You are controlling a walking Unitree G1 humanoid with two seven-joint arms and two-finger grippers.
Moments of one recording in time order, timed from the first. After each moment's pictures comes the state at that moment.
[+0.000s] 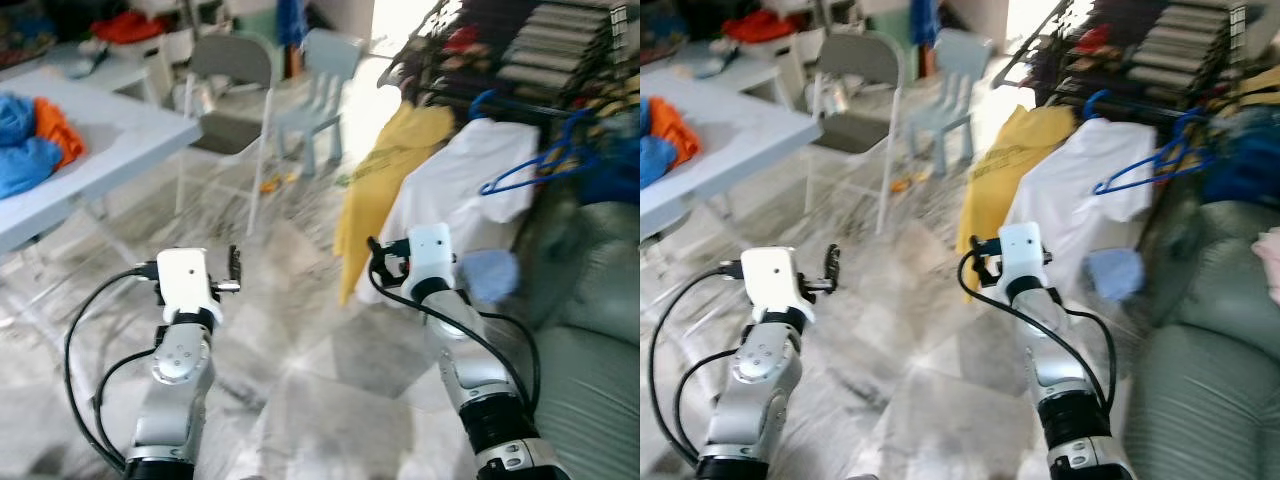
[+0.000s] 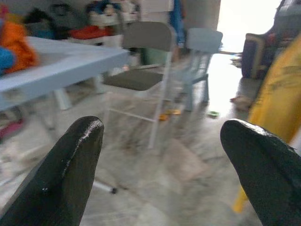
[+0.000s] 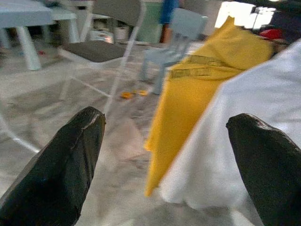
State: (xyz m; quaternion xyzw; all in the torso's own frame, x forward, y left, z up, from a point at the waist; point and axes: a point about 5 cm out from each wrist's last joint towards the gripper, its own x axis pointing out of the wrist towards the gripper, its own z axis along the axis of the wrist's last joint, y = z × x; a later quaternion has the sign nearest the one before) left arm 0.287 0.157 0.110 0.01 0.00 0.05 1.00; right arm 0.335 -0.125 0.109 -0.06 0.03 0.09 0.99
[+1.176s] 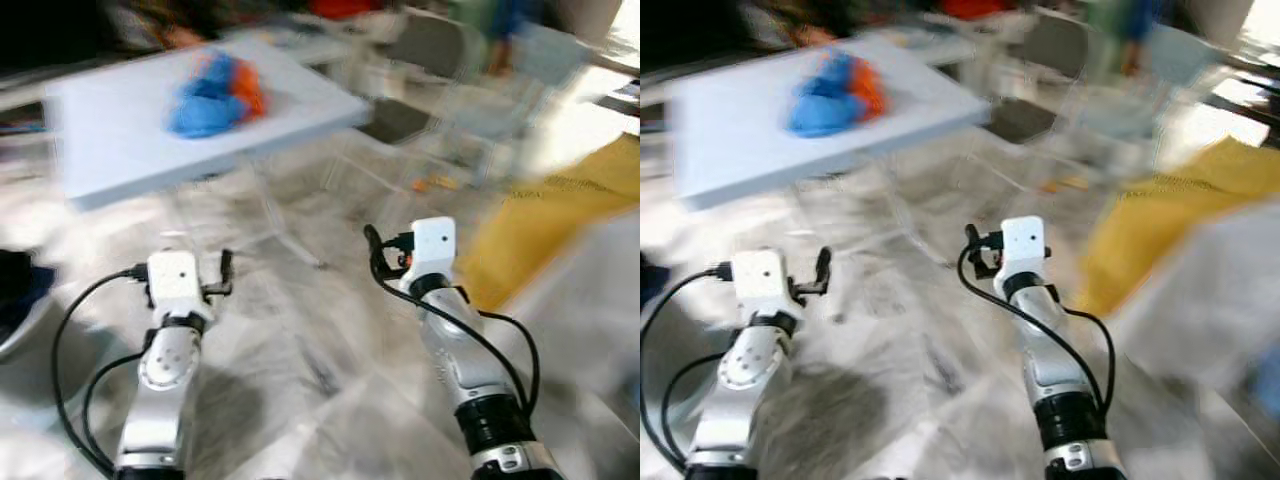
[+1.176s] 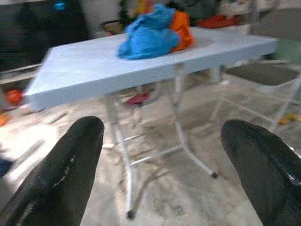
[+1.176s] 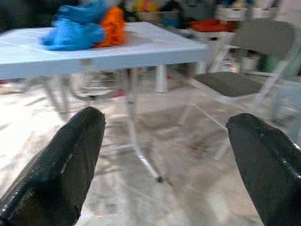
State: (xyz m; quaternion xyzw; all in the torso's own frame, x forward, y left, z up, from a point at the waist) left arm 0.282 0.162 0.114 0.02 0.00 0.04 1.00; right arm 0.335 -0.122 0.121 -0.02 -0.01 0.09 1.00
